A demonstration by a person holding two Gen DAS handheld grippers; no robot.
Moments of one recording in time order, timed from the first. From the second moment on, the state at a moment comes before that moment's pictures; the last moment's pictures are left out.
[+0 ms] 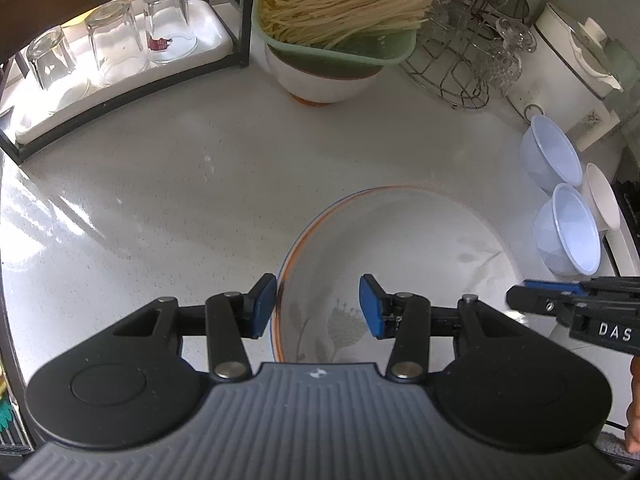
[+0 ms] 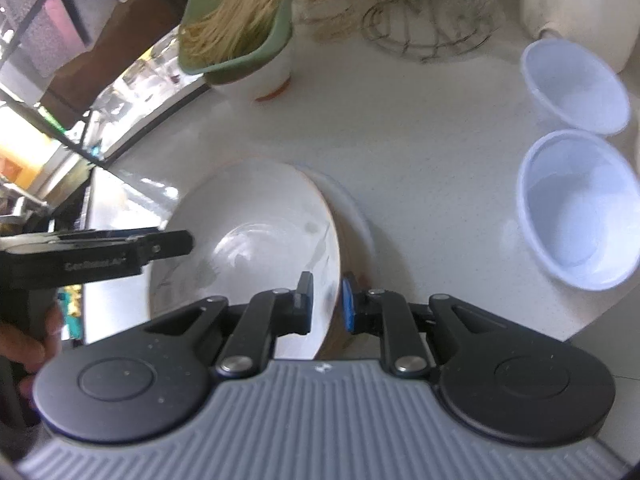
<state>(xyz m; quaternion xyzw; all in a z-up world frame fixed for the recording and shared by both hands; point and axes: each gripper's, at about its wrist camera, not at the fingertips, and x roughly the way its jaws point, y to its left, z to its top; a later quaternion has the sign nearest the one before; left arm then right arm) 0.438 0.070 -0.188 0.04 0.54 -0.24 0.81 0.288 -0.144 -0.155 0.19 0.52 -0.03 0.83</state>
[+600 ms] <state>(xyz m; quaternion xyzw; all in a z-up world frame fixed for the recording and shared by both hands) 0.421 0.074 -0.106 -0.01 0.46 -0.24 0.86 0.277 -0.159 -0.090 0.17 0.40 -0.04 0.90</state>
